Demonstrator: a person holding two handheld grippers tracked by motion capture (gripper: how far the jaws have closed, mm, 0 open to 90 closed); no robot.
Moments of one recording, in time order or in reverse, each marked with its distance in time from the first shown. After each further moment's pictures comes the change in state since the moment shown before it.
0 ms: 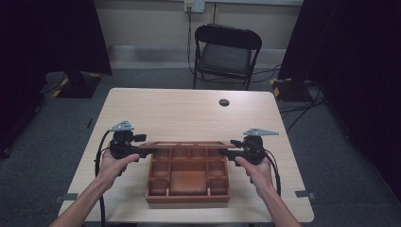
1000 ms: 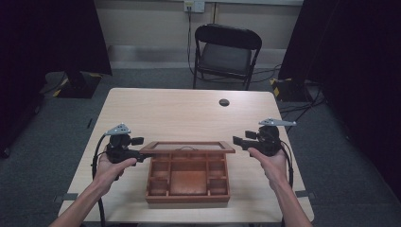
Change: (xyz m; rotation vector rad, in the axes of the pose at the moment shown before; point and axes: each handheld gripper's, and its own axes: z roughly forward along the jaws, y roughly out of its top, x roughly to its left) left arm -0.009 -0.009 -0.011 0.012 -0.001 0.005; right arm -0.014 0.032 -0.035 -0.011 -0.081 -0.018
